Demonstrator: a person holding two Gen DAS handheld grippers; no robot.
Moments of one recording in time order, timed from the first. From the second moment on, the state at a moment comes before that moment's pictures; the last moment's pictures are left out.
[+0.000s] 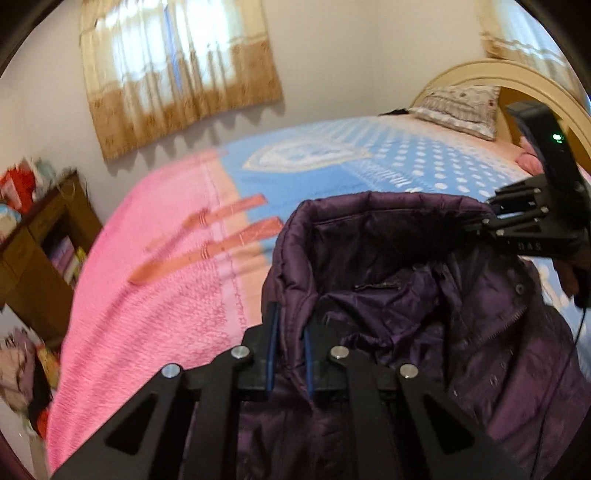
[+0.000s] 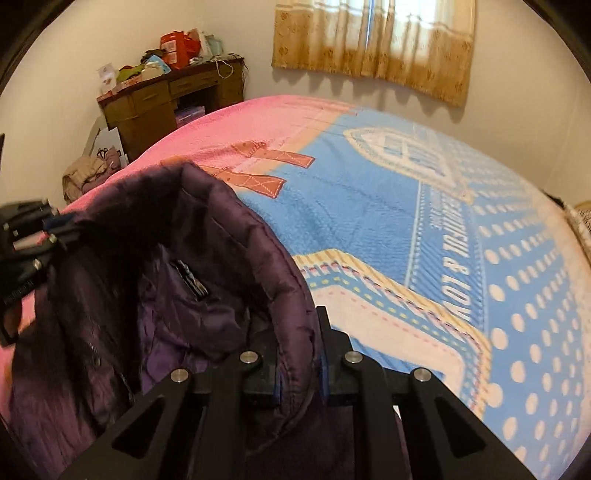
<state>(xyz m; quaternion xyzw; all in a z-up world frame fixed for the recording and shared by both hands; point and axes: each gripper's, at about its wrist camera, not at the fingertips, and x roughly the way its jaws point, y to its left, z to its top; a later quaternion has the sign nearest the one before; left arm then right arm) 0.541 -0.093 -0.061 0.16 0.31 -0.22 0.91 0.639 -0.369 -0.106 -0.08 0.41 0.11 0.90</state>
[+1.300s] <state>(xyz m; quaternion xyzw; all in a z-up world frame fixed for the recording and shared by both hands) 0.434 -0.058 -0.111 0.37 0.23 -0.21 0.88 0.561 -0.378 -0.167 -0.16 0.43 0.08 0.89</state>
